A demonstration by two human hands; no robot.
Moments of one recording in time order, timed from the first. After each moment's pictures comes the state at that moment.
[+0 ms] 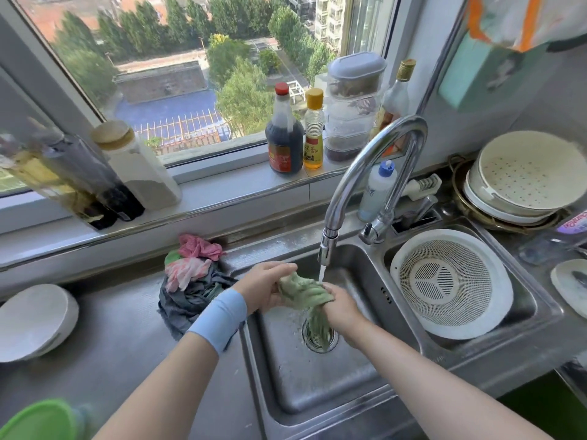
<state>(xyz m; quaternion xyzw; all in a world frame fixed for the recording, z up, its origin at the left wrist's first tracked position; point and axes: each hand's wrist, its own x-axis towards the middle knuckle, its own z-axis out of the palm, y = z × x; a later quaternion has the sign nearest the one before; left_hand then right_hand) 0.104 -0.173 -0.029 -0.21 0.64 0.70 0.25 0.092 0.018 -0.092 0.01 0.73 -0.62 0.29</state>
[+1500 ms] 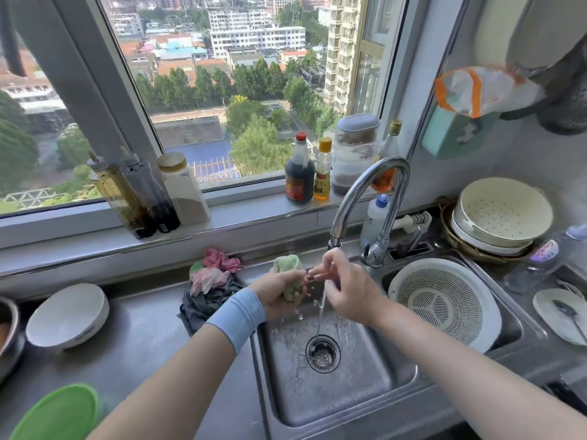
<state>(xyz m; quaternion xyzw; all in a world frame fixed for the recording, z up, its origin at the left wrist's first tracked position) 0.143 -0.151 0.026 -0.25 0.44 0.84 0.20 0.107 0.038 0.039 -0.35 0.85 -0.38 0.02</state>
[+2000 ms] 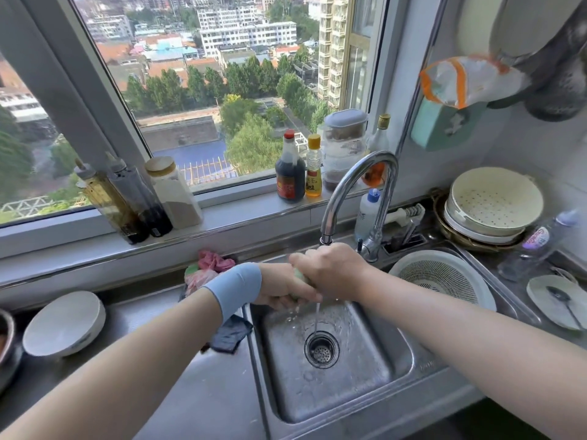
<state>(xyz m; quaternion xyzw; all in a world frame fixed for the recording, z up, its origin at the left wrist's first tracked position) 0.129 -0.144 0.071 -0.02 0.73 0.53 0.44 0.081 0.020 0.062 -0.54 0.81 0.08 -0.20</state>
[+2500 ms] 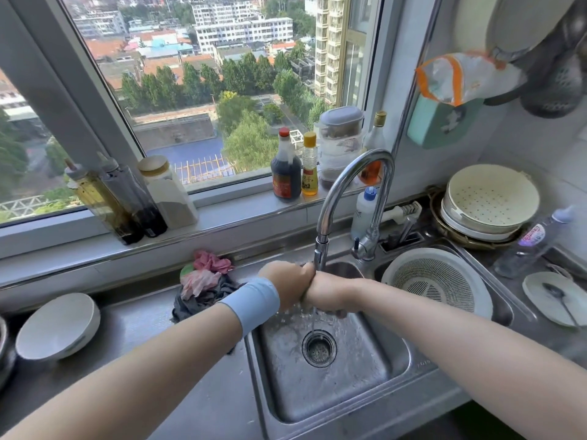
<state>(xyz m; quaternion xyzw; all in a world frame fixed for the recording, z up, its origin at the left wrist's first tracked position) 0.122 -0.122 0.042 0.17 0.97 -0.12 0.08 0.094 0.011 0.041 -0.18 0.86 -0.26 0.39</state>
